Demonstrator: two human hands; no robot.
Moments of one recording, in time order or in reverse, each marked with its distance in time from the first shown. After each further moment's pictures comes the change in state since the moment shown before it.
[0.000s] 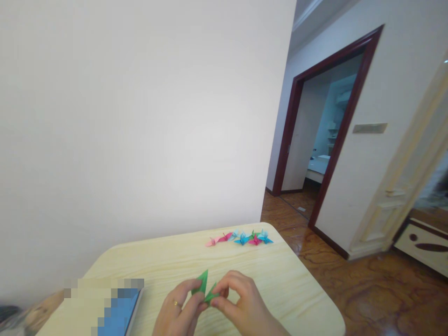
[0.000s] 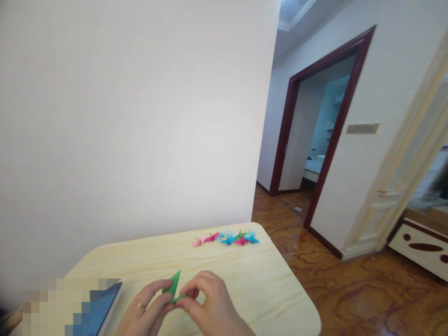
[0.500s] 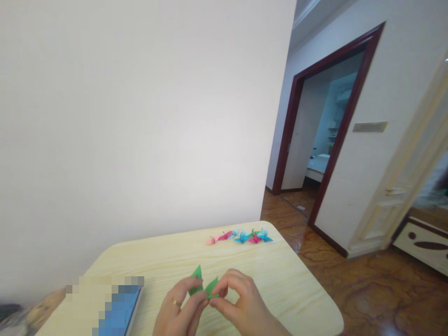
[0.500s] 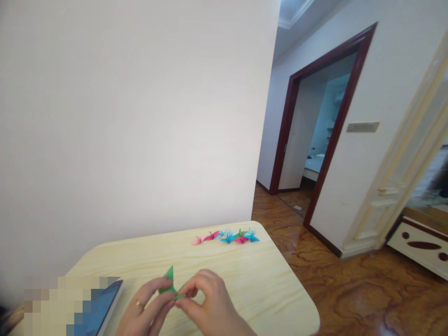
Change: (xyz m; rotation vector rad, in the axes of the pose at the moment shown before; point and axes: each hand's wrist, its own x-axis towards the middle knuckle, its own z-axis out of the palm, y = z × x) left_hand 0.001 0.004 -0.002 0.000 0.012 -0.017; right_hand -0.004 -0.002 0.000 0.017 0.010 -0.009
